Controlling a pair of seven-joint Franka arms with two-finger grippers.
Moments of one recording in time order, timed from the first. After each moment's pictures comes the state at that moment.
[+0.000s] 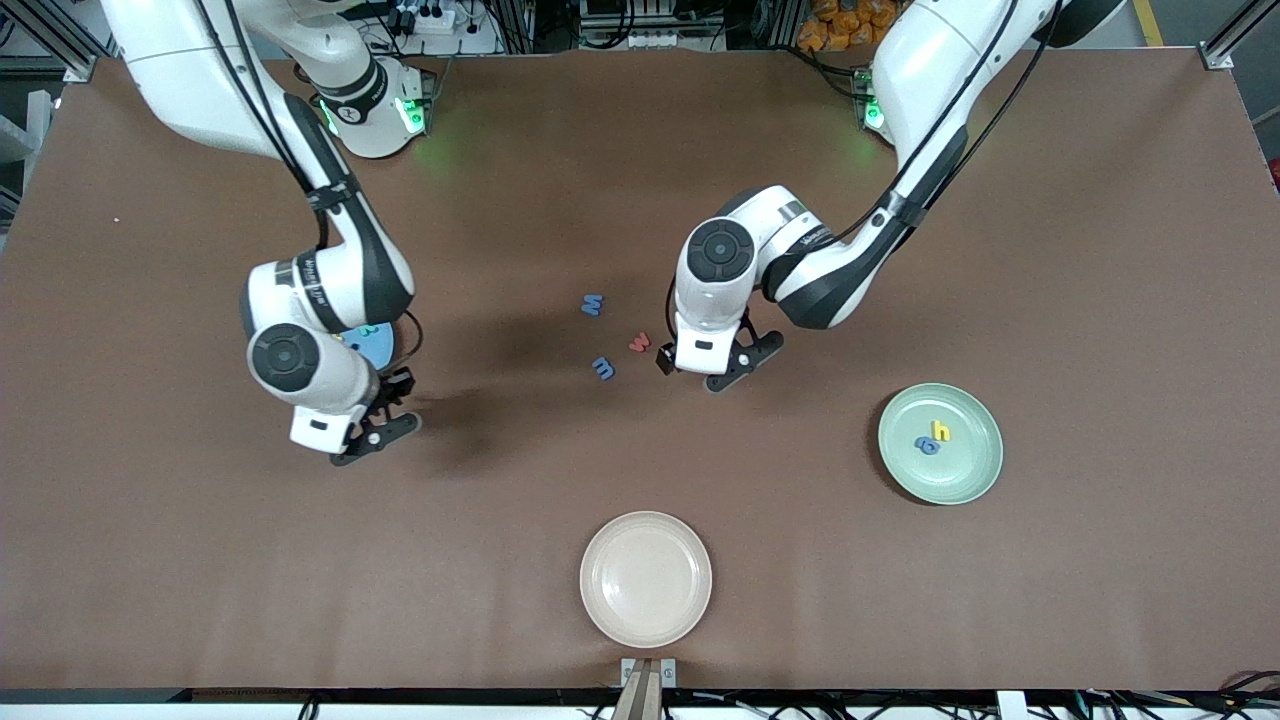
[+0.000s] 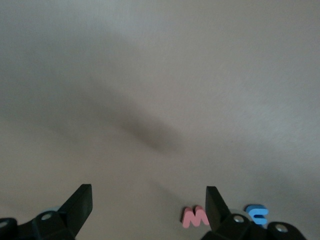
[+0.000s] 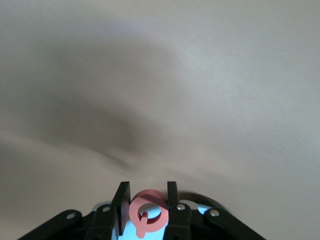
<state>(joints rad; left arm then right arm) -0.33 0.67 -0.49 -1.65 0.28 2.19 -1.56 0.25 0.48 -0.07 -1.86 -0.08 2.18 -0.33</state>
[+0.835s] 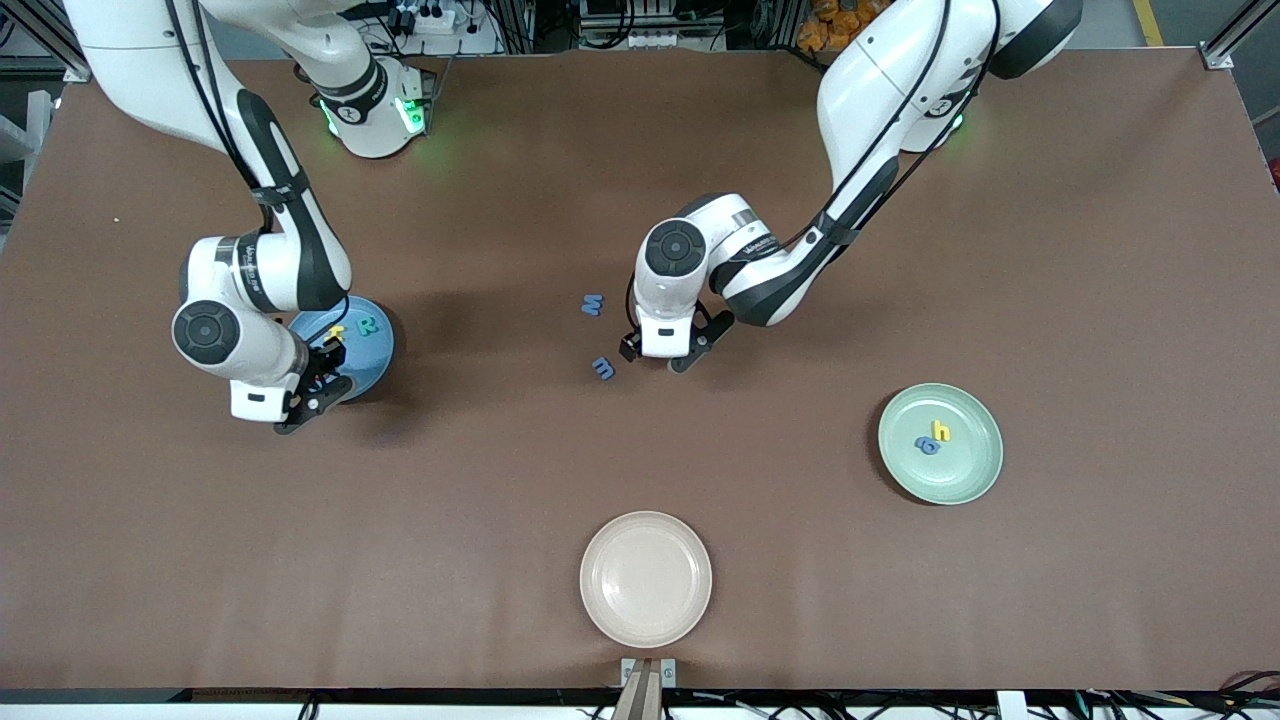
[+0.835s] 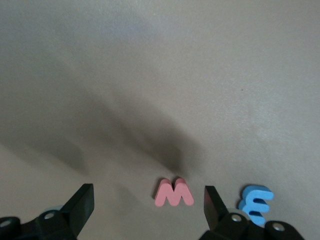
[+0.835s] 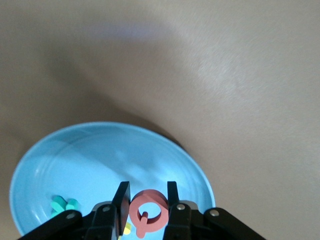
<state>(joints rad) -0.46 0.78 -0.44 -1.64 0.28 2.35 -1.77 0.24 0.39 -0.22 -2.13 -0.07 2.35 -0.63</state>
